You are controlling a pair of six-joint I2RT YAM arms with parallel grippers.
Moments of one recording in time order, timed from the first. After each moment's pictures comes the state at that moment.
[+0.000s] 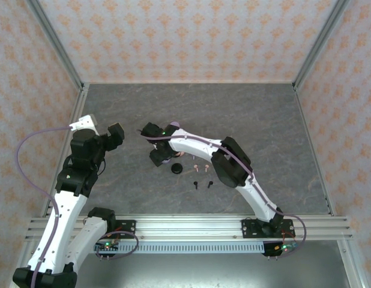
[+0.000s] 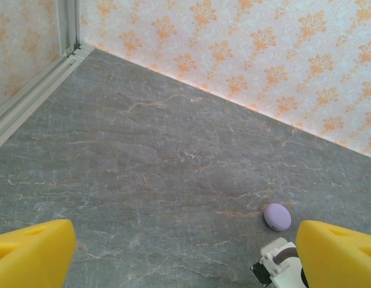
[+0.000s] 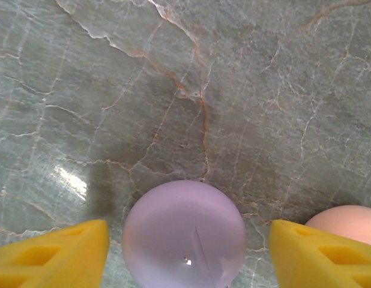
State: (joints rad) left arm -0.09 0.71 0.81 -0.52 -0.21 -0.44; right arm 0.96 2.32 1.95 -0.94 0.10 0.24
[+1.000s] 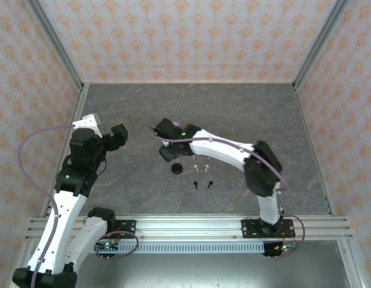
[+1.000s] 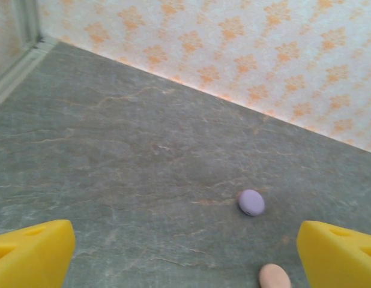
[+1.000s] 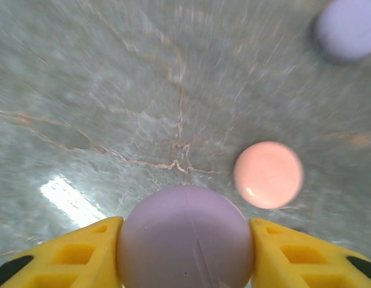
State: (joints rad) left arm -0.09 0.71 0.84 -0.52 -0.08 -0.42; right arm 0.95 1.89 1.58 -0.75 0.12 0.15
